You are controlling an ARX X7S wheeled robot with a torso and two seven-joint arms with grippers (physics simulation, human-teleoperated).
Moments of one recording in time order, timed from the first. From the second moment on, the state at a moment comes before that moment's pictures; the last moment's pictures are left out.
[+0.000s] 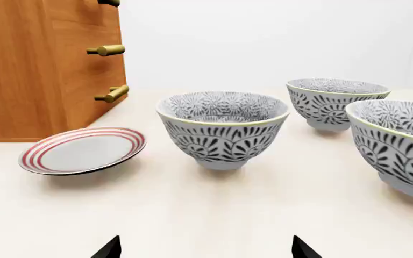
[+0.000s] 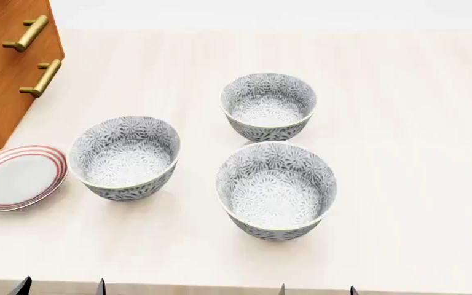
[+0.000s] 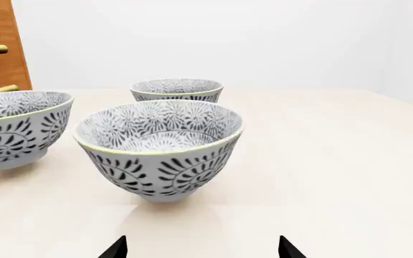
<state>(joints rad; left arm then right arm) 0.00 0.00 0.00 0.00 0.00 0.00 0.00 0.00 0.00 0.00 0.00 0.00 0.00 0.00</state>
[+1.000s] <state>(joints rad) -0.05 -0.09 0.14 0.12 0.01 0.00 -0.13 -0.32 0.11 0.35 -0.67 0.14 -0.07 0.31</state>
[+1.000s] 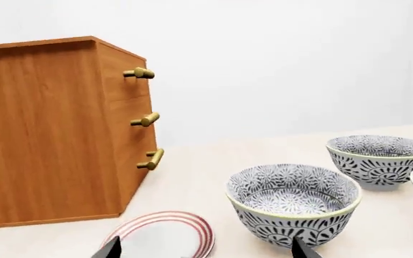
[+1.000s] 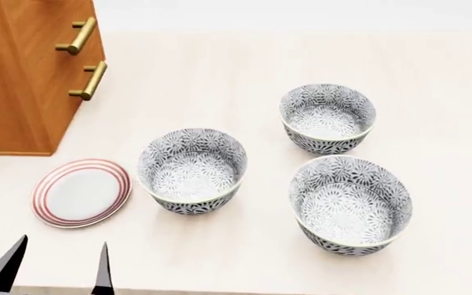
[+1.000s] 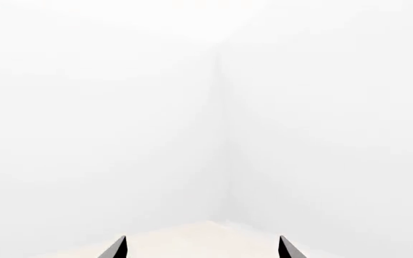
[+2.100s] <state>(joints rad) 0.12 -0.20 0.10 0.67 -0.10 -0.14 -0.18 -0.43 0.14 0.40 -0.81 0.07 -0.03 0.44</state>
